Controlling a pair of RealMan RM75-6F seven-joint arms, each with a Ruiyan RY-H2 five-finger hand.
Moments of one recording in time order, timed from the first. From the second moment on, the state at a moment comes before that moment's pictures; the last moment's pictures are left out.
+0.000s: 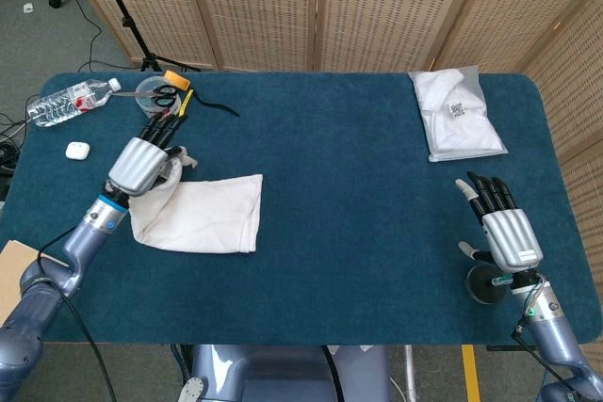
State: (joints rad) left arm -0.78 -1.80 0.00 -0.32 1.60 1.26 -0.51; right arm 0.34 -1.26 0.10 -1.39 -1.52 1.33 0.10
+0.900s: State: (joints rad) left arm -0.87 -1.98 0.00 -0.45 1.60 1.15 -0.24; right arm 0.34 -1.23 0.10 -1.40 -1.53 1.35 0.13
